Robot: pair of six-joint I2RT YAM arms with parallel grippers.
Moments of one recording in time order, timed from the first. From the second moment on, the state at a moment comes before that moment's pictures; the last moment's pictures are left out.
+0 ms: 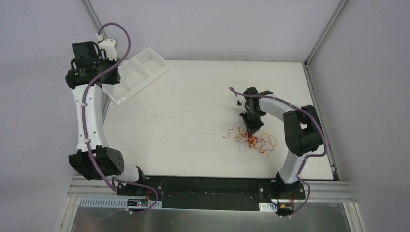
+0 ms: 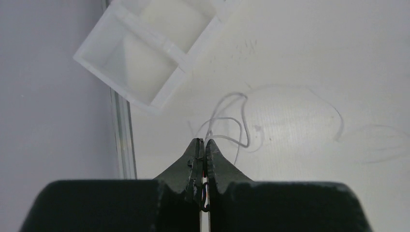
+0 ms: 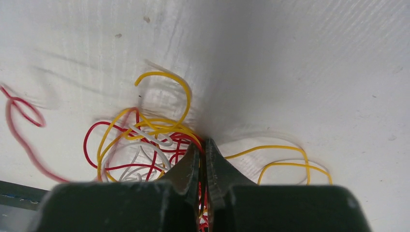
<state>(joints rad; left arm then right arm) 0.24 1.42 1.65 -0.94 0.18 0.29 0.38 1.82 1.17 -0.88 -0.09 -0.02</state>
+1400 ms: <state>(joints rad) 0.02 1.62 1.23 -0.98 0.66 0.15 0.46 1.81 1.44 -0.98 -0.55 0.08</state>
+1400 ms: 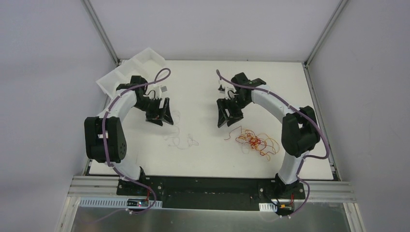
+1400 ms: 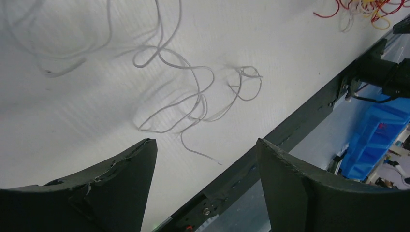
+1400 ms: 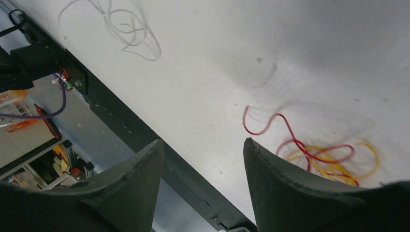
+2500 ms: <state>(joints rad) -0.19 1.57 0.97 -0.82 0.56 0.99 0.50 2.03 1.49 -0.92 -0.69 0.16</state>
